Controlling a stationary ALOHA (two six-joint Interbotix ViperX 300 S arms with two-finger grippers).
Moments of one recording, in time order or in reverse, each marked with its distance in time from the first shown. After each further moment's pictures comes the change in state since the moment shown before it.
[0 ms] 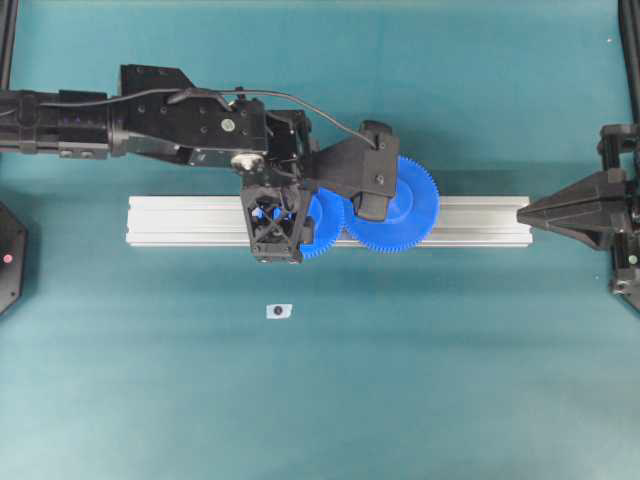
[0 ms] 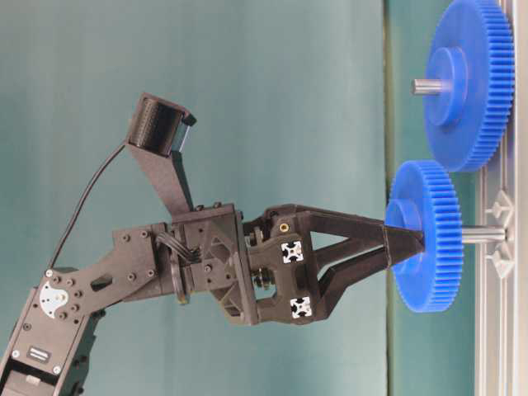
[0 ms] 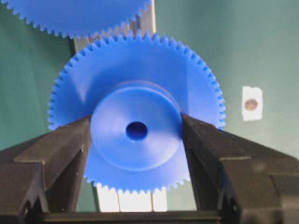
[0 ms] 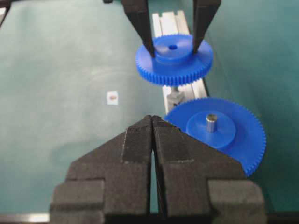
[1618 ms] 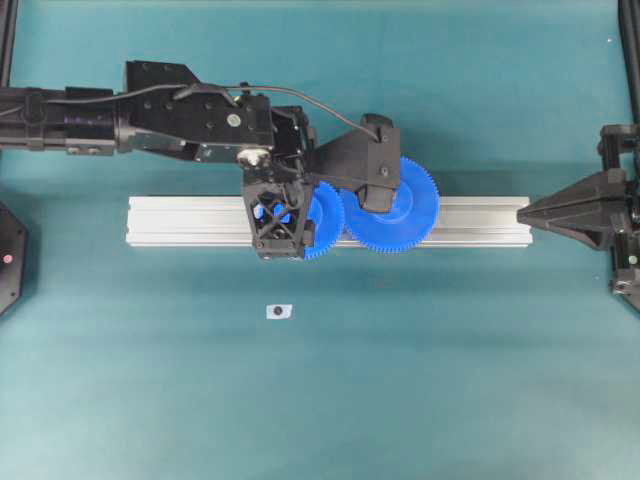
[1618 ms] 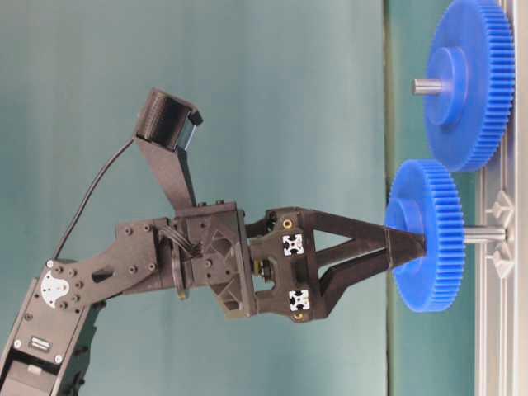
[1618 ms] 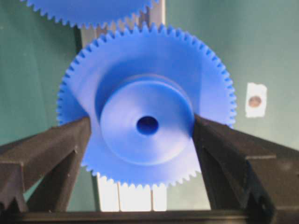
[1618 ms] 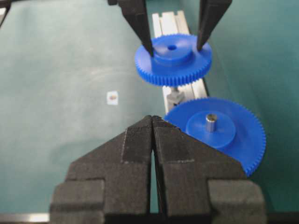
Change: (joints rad) left arm 0.000 0.018 -0.035 -0.002 0.048 -0.044; right arm 0.000 0.000 0.000 0.000 0.000 0.000
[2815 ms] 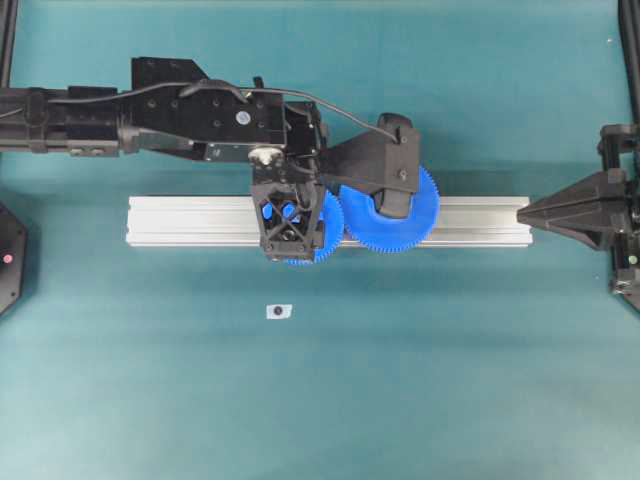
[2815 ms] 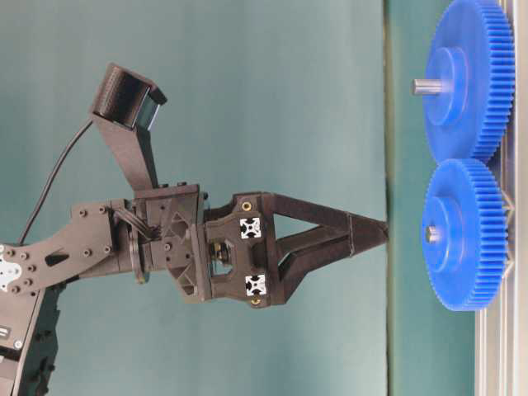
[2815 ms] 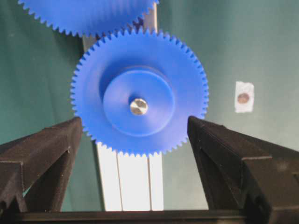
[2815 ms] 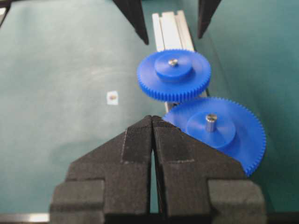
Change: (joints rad) left arm -0.032 0.000 -0.098 0.005 0.089 0.002; right arm 0.000 0.000 0.000 -0.002 0.000 0.000
